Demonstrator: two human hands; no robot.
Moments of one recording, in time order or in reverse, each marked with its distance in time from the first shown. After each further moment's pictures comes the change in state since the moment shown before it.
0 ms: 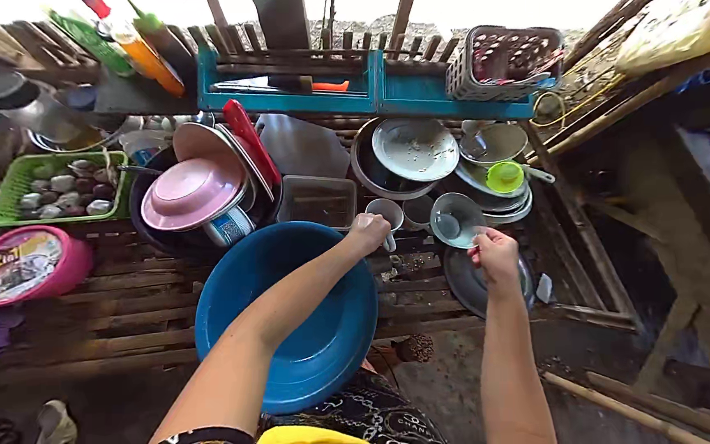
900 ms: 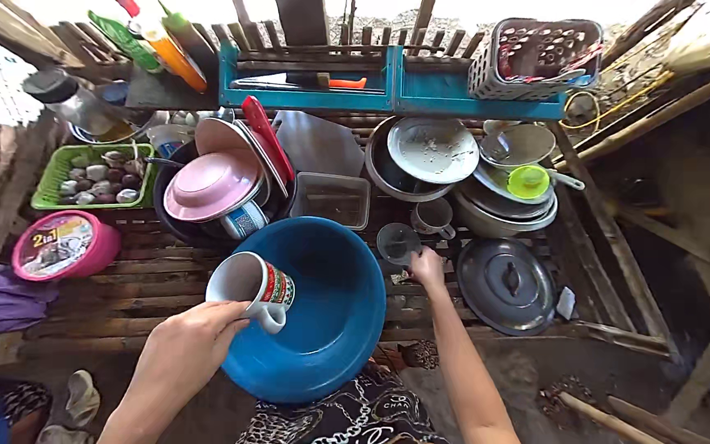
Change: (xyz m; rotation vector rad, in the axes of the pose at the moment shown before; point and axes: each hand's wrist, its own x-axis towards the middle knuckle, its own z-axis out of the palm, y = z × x) left_hand -0.331 -0.068 0.019 -0.004 0.640 -0.268; right_hand 0.001 0.062 0.124 -0.689 -0.281 0.024
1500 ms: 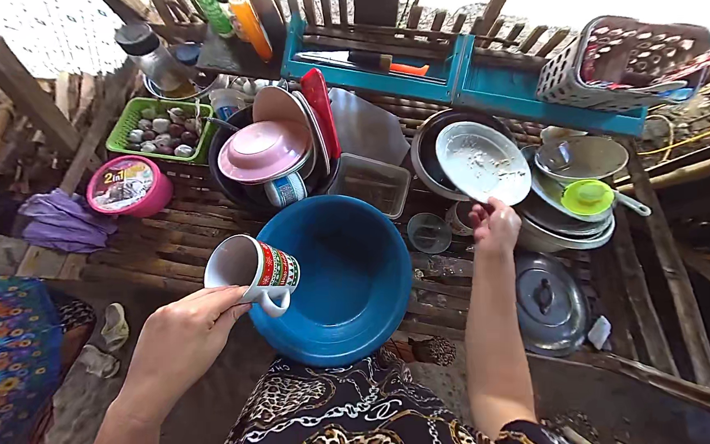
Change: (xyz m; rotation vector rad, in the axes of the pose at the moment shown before) left_hand -0.064 -0.004 -0.019 0.027 0.127 -0.184; right_hand -0.001 -0.078 -0.074 1.299 0.214 -0.025
